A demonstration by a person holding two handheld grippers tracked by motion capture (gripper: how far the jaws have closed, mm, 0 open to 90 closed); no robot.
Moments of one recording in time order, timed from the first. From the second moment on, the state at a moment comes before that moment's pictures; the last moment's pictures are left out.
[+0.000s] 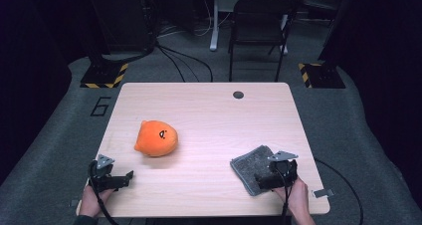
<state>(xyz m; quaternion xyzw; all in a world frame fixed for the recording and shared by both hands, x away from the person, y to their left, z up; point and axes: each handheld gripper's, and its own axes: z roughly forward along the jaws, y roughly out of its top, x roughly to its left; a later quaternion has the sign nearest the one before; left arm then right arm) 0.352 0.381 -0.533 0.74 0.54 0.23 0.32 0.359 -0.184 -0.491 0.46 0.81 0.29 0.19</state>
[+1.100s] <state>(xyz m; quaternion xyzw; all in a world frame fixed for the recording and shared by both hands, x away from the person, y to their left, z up) 0.351 0.381 -0.532 0.74 0.54 0.23 0.32 0.372 -0.177 -0.506 0.46 0.83 0.28 0.17</state>
